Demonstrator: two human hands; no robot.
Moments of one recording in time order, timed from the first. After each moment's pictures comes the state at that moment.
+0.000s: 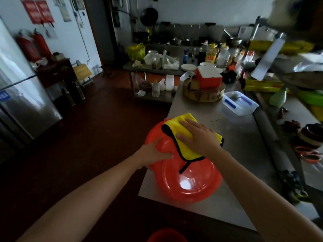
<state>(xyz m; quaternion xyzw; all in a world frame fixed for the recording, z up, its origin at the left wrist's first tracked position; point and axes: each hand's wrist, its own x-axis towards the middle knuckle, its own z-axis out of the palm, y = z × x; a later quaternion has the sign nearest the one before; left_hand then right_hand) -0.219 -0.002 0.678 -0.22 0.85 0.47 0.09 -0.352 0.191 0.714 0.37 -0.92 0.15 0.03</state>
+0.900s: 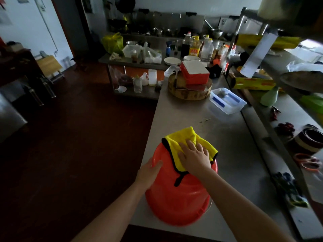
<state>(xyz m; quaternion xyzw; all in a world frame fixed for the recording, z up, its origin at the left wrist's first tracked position) -0.320 -0.026 0.583 -0.28 0.80 0.53 0.06 -0.435 0.150 0.616 0.22 -0.97 0.06 -0.08</state>
